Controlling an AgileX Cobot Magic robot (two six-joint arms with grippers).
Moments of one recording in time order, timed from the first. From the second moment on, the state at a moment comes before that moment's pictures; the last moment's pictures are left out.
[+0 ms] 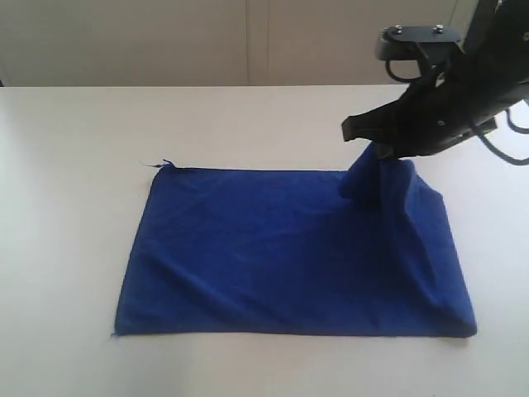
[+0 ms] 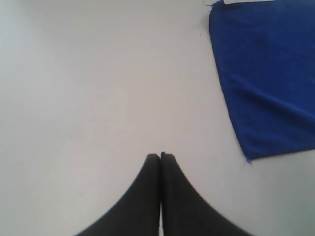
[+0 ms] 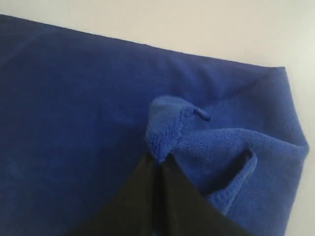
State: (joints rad) left arm 0.13 0.53 -0.67 -0.26 1.01 0.34; right arm 0.32 1.58 -1.12 0.13 0.62 0.02
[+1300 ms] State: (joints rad) left arm 0.13 0.53 -0.67 -0.26 1.01 0.34; right arm 0.79 2.08 -1.58 0.23 0.43 0.16
